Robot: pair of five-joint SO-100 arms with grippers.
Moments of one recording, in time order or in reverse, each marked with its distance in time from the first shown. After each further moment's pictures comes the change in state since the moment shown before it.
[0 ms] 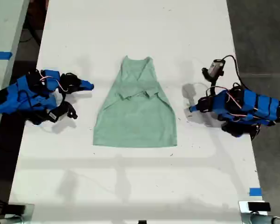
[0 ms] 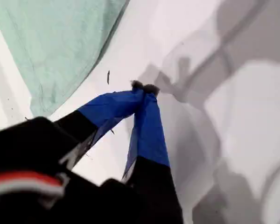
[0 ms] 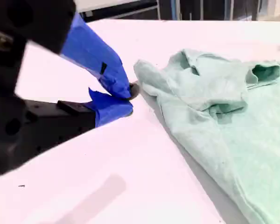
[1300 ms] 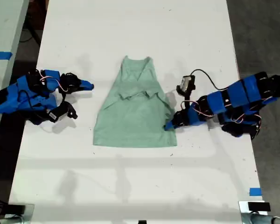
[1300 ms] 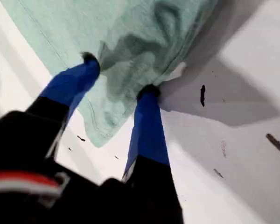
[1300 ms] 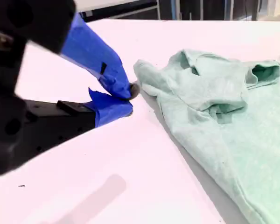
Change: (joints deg) arm 0 0.0 0.0 0.0 0.0 0.0; arm 1 -20.2 -83.7 -34.1 -40.7 26.0
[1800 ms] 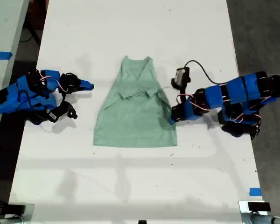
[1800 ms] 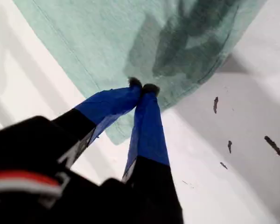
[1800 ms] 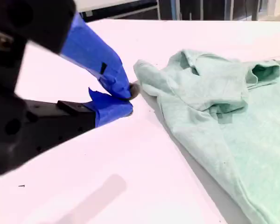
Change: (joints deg) arm 0 0.0 0.0 0.0 0.0 0.0; arm 1 2.8 -0.9 -15.8 17.6 -6.8
